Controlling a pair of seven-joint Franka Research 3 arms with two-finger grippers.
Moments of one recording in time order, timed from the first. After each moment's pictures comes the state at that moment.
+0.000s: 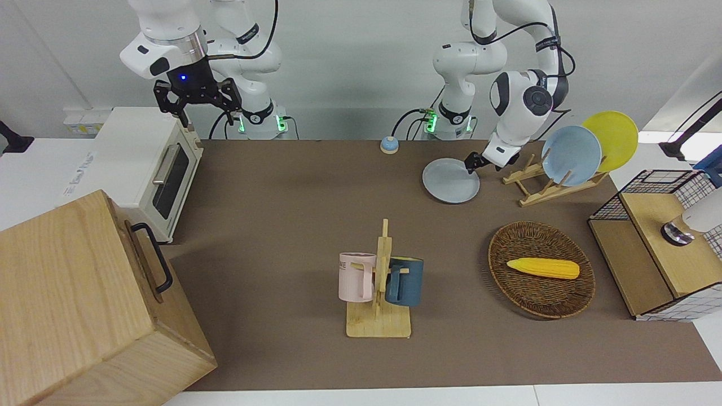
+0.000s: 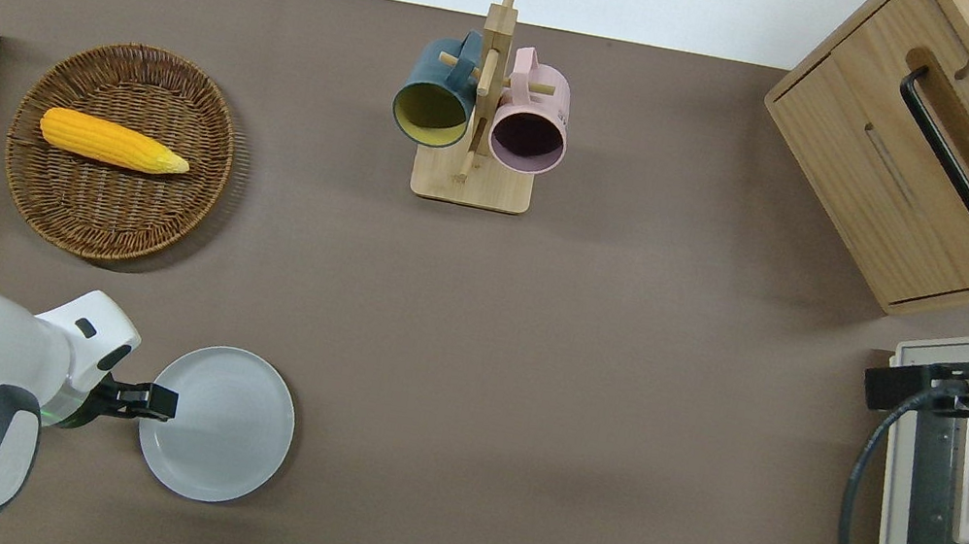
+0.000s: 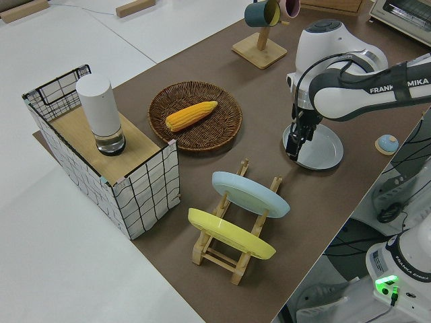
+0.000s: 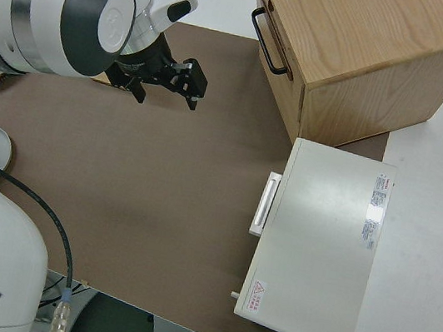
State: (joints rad) left arm 0.05 -0.22 -0.09 -2.52 -0.04 2.09 -0.09; right arm -0.05 -0.06 0.15 -1.54 -0.04 1.44 0.01
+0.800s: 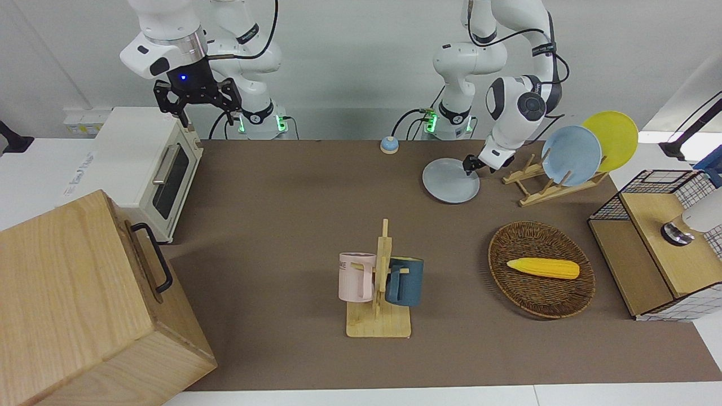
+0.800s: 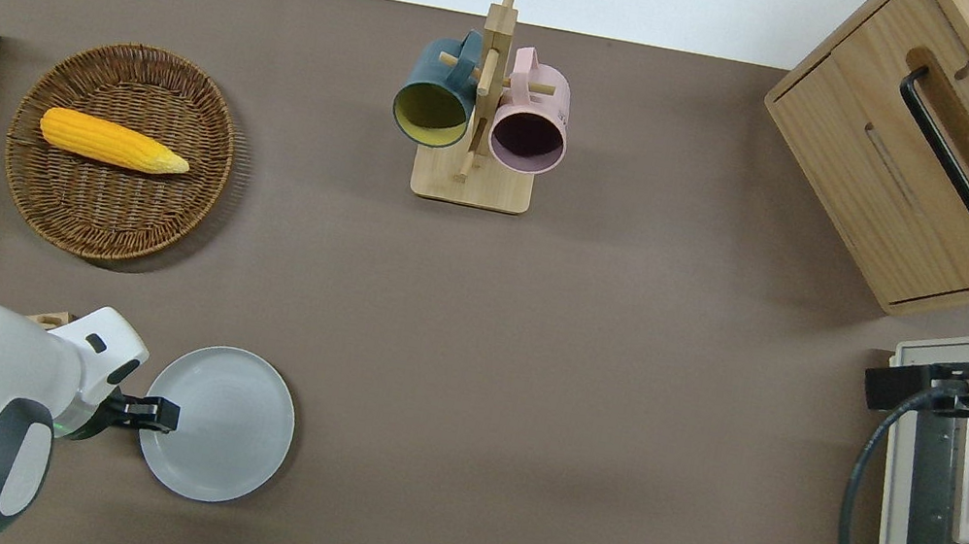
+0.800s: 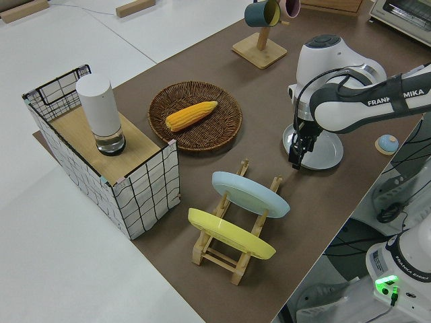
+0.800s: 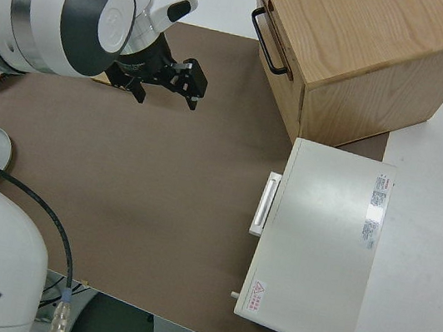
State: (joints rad) left arm 0.05 -0.21 -0.09 -2.57 -0.04 2.13 -0.08; right arm -0.05 -0.06 0.15 -1.54 -0.04 1.44 0.01
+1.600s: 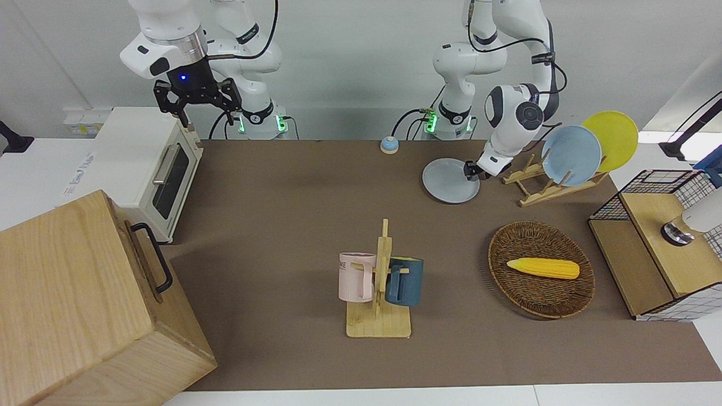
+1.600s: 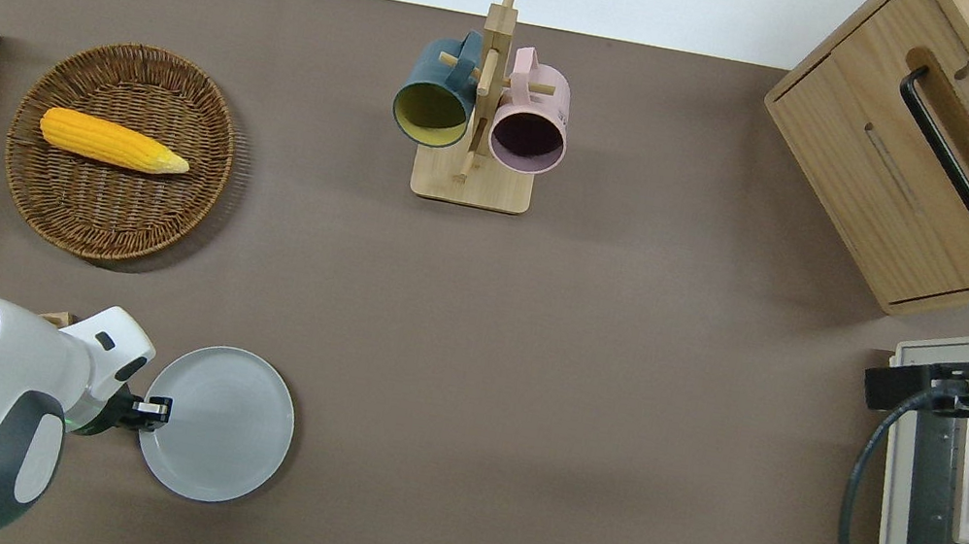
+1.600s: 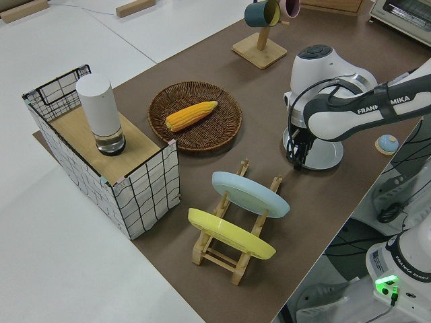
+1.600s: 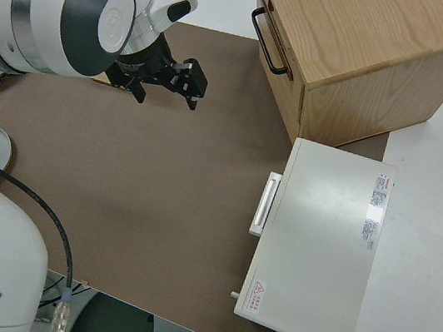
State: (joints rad) left arm 0.05 -0.16 -0.07 -2.58 -0.06 2.19 -0.06; right arm -0.05 -0.06 0.15 -1.54 -0.04 1.44 0.01
